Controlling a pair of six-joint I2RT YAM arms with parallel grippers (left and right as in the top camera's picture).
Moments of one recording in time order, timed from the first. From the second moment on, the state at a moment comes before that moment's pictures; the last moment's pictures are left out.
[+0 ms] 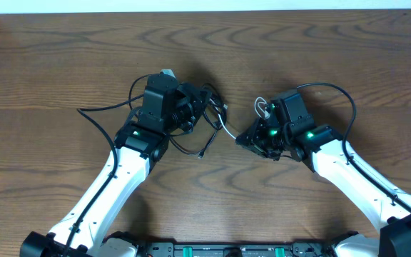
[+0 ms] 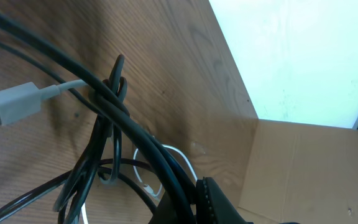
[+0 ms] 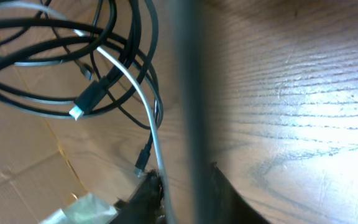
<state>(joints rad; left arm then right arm) -0.38 1.35 0.91 -0.13 0.28 -1.32 0.45 1.48 0.87 -0.40 -0.52 1.01</state>
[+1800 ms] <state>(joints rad) -0.39 1.35 0.91 -0.10 0.54 -0.65 -0.13 1.46 0.94 -0.72 -0.57 0.41</state>
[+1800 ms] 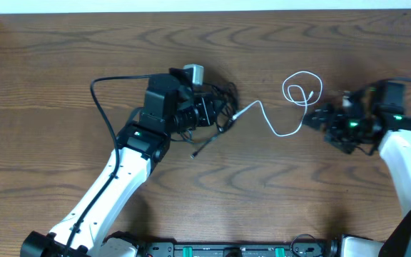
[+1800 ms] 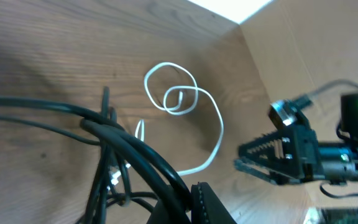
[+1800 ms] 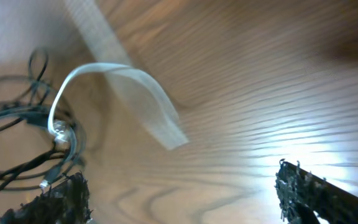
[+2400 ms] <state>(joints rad) -0.40 1.35 0.91 -0.03 0.65 -0.70 0.01 1.62 0.94 -0.59 -0.22 0.57</state>
